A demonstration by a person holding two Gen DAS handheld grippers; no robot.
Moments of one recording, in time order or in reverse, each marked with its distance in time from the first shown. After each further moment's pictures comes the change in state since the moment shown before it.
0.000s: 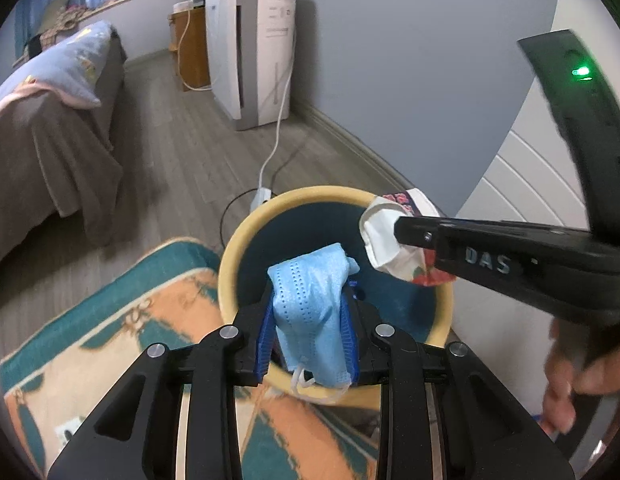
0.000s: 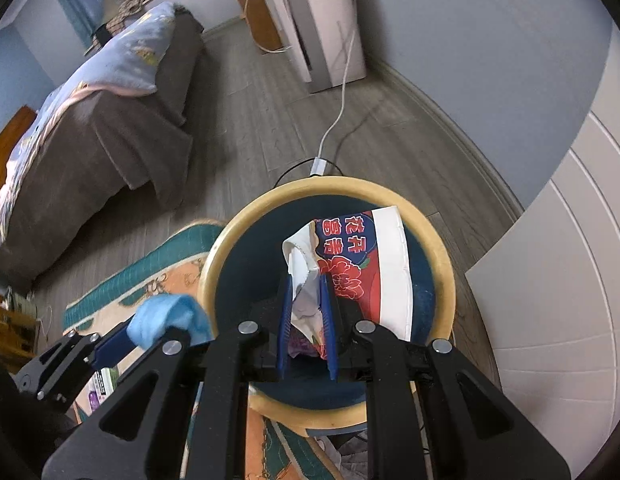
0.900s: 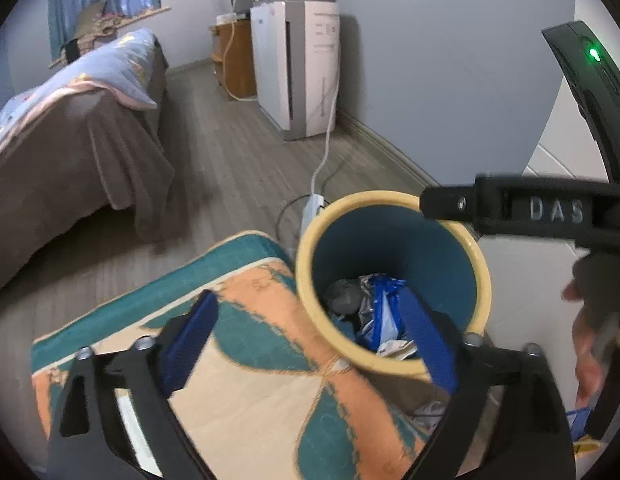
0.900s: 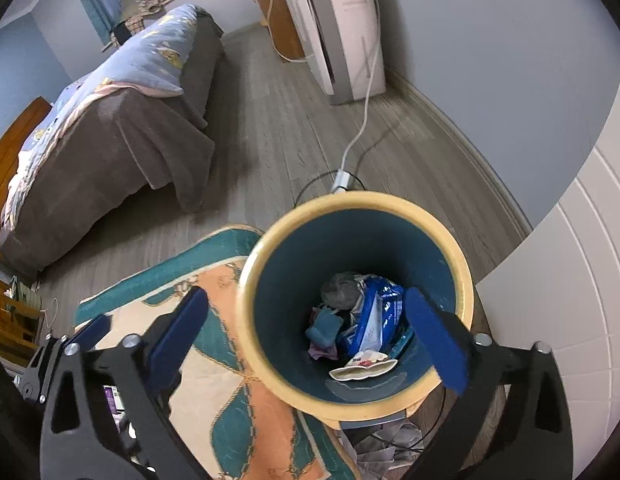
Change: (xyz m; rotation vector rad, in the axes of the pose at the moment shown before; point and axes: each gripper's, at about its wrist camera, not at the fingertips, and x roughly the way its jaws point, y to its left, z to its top) left arm -0.052 0.042 -0.025 -0.038 -0.062 0.143; right arm -0.032 0.041 0.000 -0.064 -0.037 0.026
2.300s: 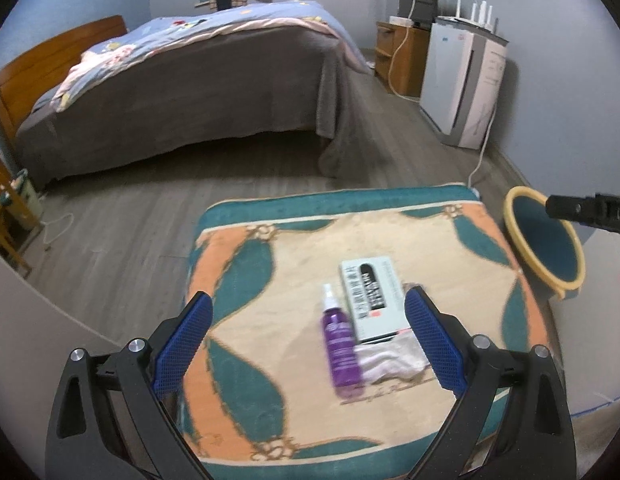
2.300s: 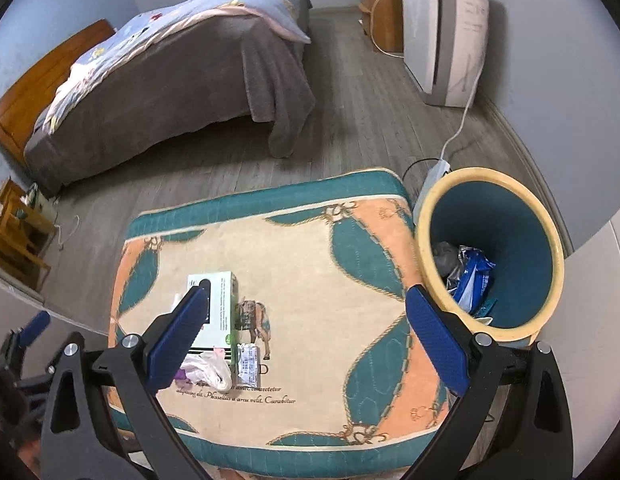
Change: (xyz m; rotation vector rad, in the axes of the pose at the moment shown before) left arm -0.160 0.221 -0.177 -0.351 0.021 0.316; right arm -0.015 0.204 -0.106 -0.270 0.053 0.060
